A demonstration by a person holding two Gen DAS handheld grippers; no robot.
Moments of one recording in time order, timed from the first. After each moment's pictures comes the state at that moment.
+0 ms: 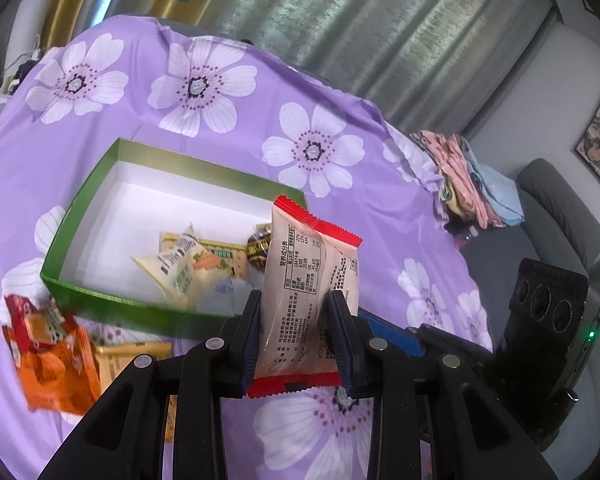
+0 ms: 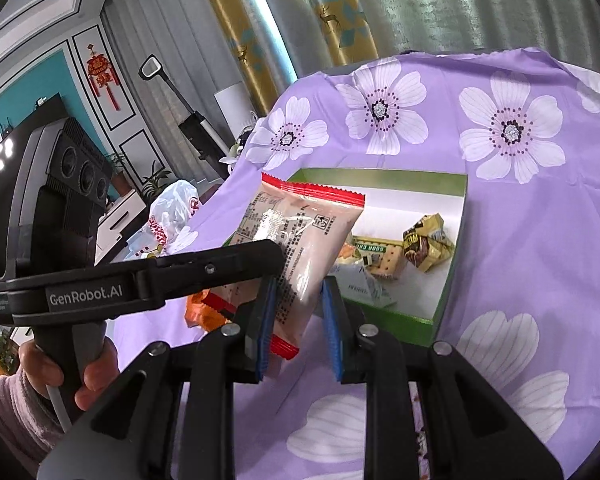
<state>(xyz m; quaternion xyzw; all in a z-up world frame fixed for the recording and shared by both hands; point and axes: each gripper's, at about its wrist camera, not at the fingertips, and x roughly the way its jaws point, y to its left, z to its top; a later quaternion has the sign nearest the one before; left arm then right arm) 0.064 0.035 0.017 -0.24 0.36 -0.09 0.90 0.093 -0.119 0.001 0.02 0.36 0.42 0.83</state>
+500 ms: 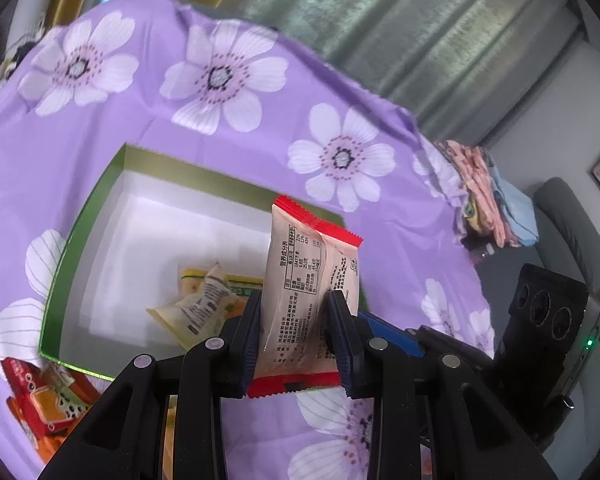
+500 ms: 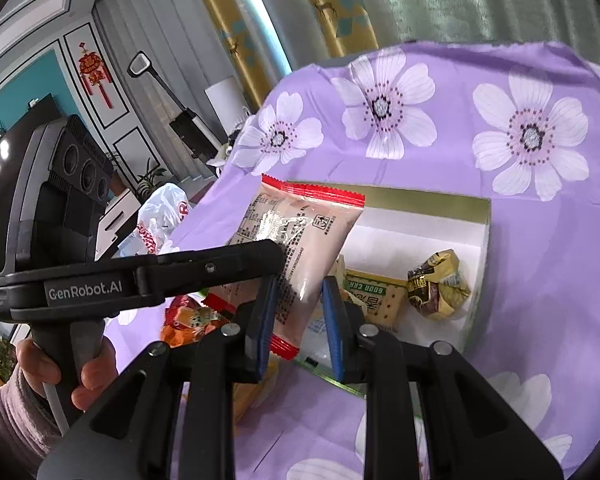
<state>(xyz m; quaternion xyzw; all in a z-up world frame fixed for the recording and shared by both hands) 0.122 0.077 -0.007 -0.27 0.39 -0.08 0.88 0.152 -0.080 -0.015 0.02 0.38 0.42 0.82</state>
